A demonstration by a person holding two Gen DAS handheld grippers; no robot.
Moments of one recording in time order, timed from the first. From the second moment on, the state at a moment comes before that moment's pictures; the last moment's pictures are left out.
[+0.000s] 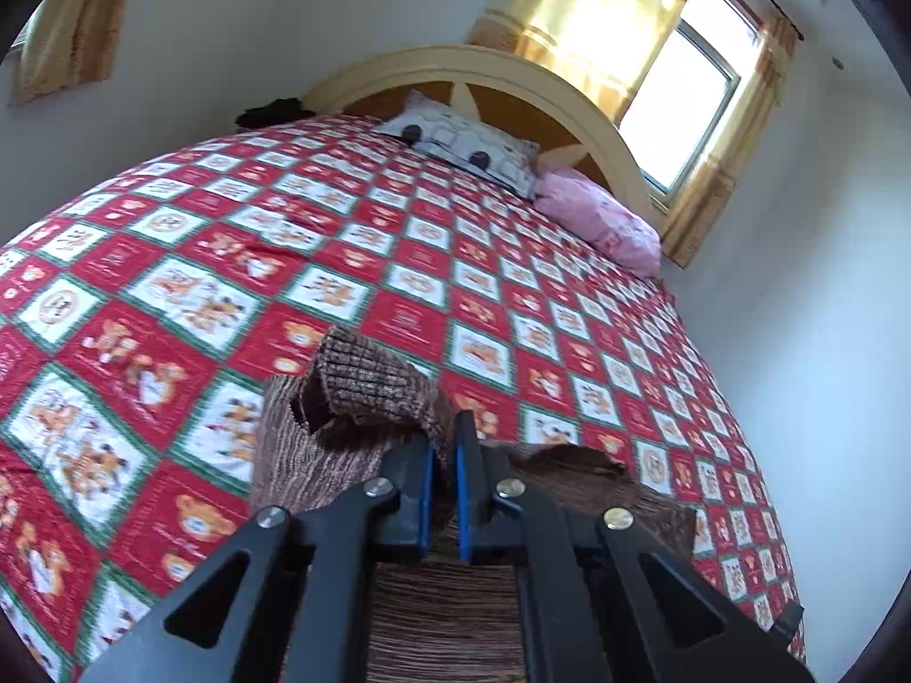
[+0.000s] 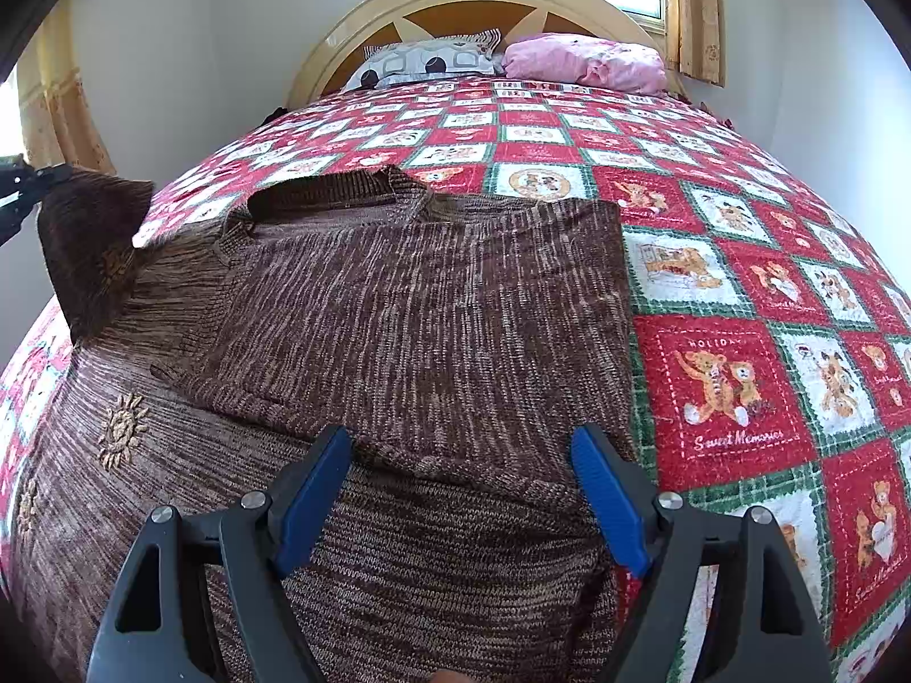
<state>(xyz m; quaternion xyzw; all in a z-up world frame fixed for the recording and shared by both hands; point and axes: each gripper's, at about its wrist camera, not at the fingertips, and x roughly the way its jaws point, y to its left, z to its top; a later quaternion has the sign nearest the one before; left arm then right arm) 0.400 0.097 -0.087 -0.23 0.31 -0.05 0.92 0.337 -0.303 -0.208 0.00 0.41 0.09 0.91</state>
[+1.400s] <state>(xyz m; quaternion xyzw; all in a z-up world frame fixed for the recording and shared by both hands) 0.364 0.096 -0.195 -0.03 0.42 0.07 0.91 0.338 -0.292 -0.198 -0.04 0.41 0.06 0.91</state>
